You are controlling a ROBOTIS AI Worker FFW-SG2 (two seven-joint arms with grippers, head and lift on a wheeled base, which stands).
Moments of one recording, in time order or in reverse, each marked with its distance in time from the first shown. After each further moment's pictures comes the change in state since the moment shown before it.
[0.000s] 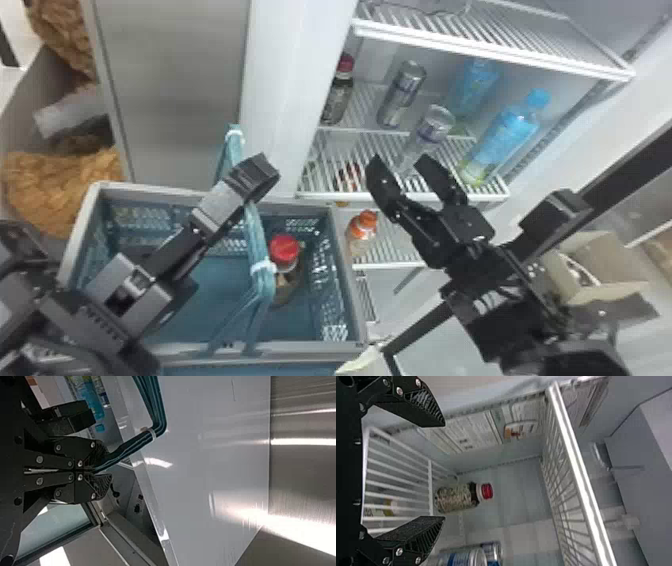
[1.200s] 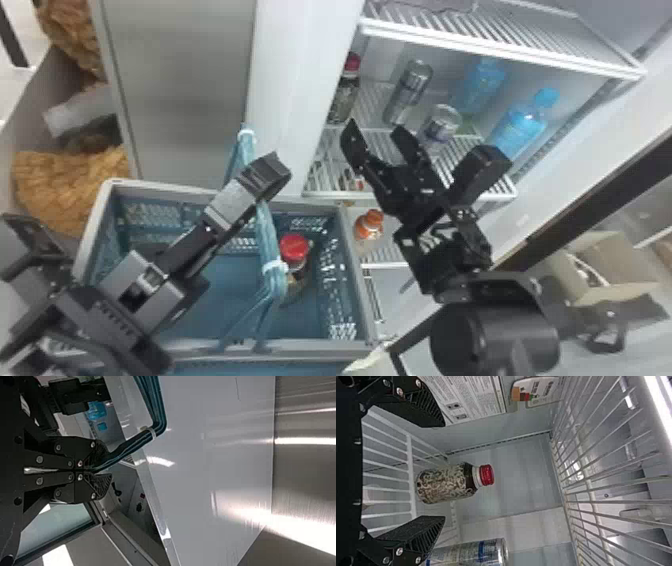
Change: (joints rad) left arm -0.008 0.004 -0.011 0.000 0.004 0.004 0.000; right arm -0.311 0.012 0.146 0.324 0.104 -0.076 -0.138
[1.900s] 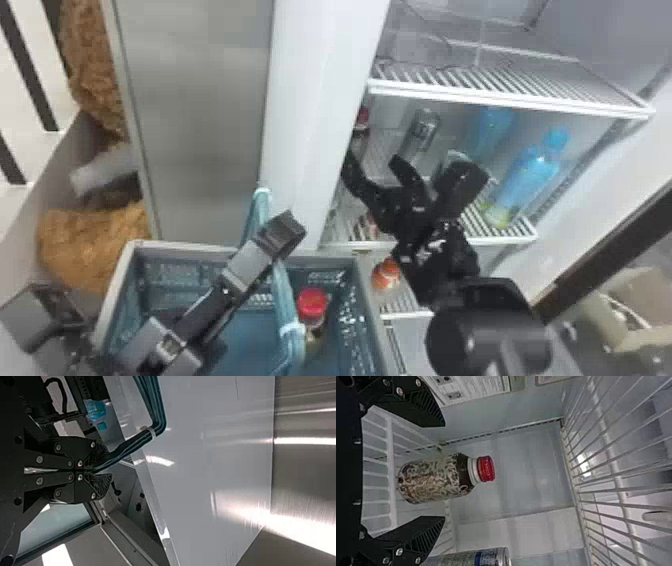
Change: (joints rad) left arm -0.002 0.005 -0.001 0.002 0.008 -0.005 0.000; right arm -0.193 -0.001 0.041 0.204 0.031 -0.012 -0.039
